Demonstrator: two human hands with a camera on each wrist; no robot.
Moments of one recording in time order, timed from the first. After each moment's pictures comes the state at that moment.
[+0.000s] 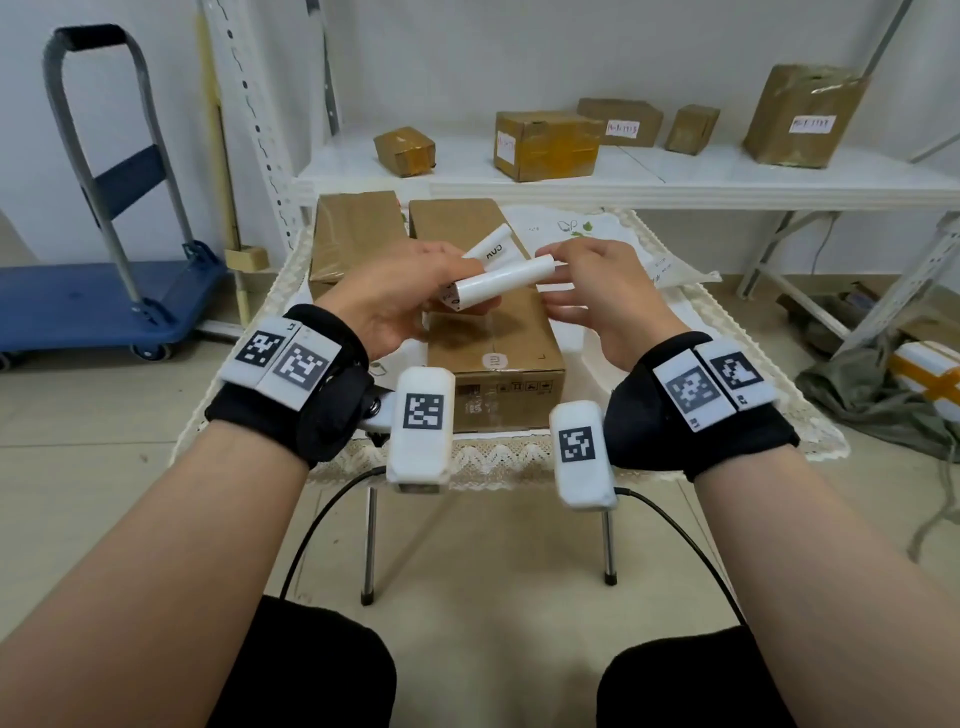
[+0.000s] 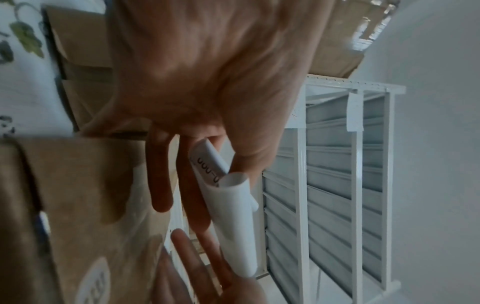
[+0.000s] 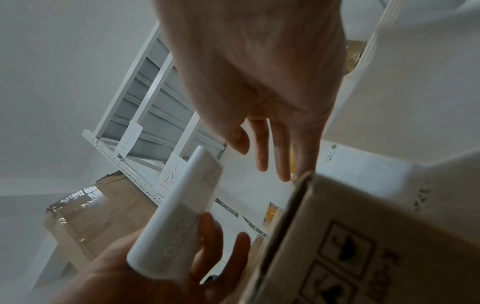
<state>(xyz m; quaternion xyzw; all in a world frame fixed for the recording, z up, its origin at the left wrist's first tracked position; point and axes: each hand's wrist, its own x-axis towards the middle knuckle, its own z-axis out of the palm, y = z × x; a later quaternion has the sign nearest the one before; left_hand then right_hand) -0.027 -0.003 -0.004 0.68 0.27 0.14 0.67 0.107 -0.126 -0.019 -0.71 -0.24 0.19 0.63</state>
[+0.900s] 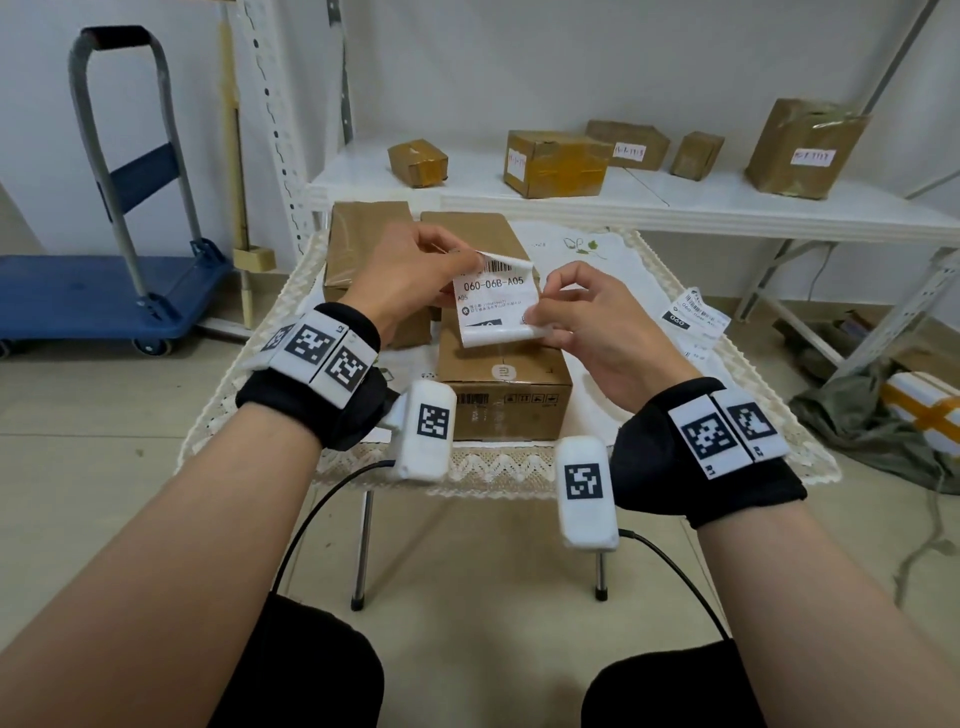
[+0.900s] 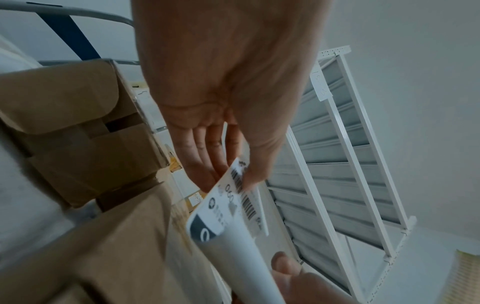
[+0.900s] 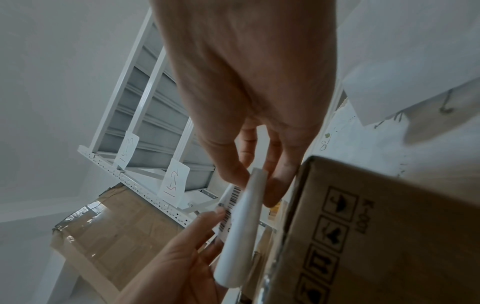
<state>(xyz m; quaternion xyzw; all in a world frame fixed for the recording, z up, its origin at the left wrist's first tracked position) -0.021 0.013 -0.006 0.74 0.27 0.30 0.54 0.089 -0.137 -0.022 -0.66 -0.29 0.26 0.64</state>
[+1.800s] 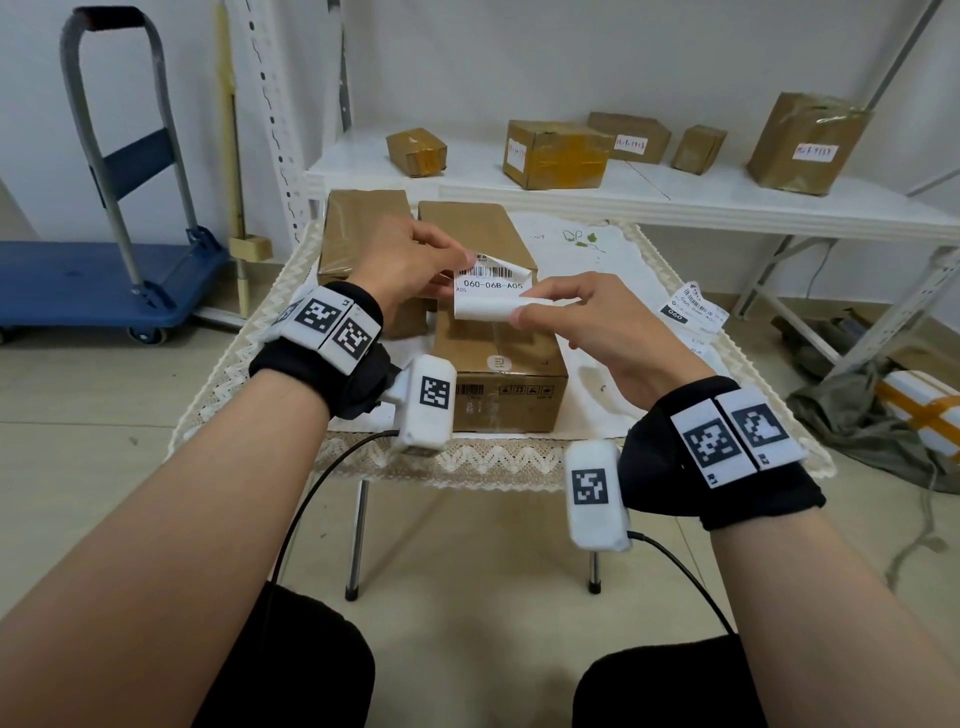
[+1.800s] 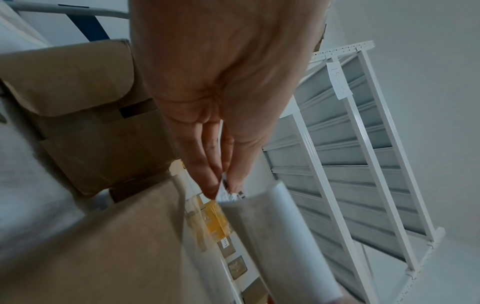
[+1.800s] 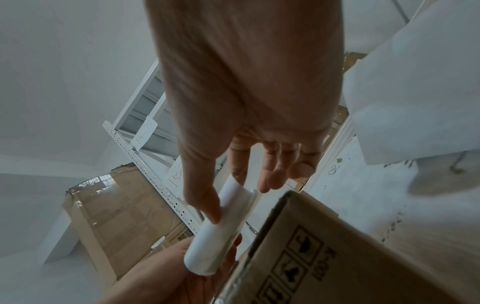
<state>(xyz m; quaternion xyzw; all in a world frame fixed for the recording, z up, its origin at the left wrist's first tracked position) -0.009 0.024 -0.014 0.73 0.28 0.28 0.56 0.086 -0.152 -0.016 -0.76 -0.37 0.20 0.50</state>
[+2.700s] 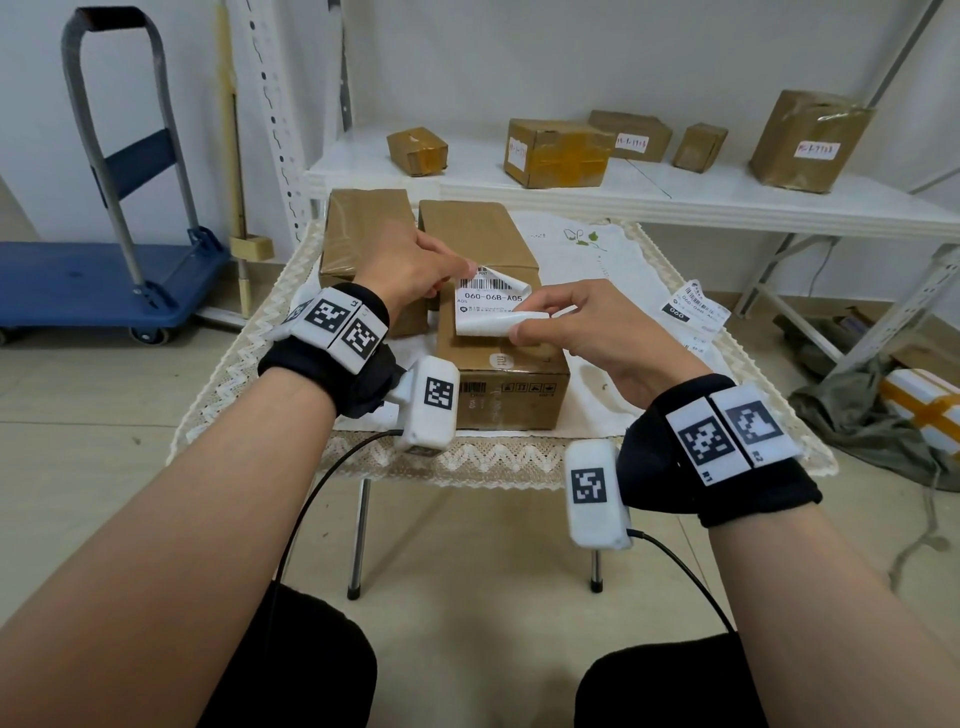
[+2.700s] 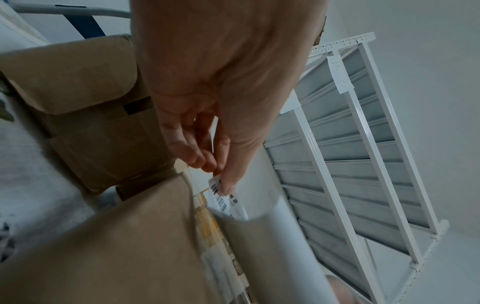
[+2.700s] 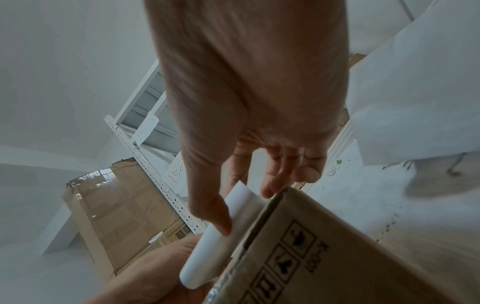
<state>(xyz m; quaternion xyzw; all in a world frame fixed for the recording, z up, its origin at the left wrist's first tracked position) 0.000 0.036 -0.023 0.76 0.34 0.27 0.49 0.080 -0.152 -0.016 -0.76 -0.38 0.23 0.48</state>
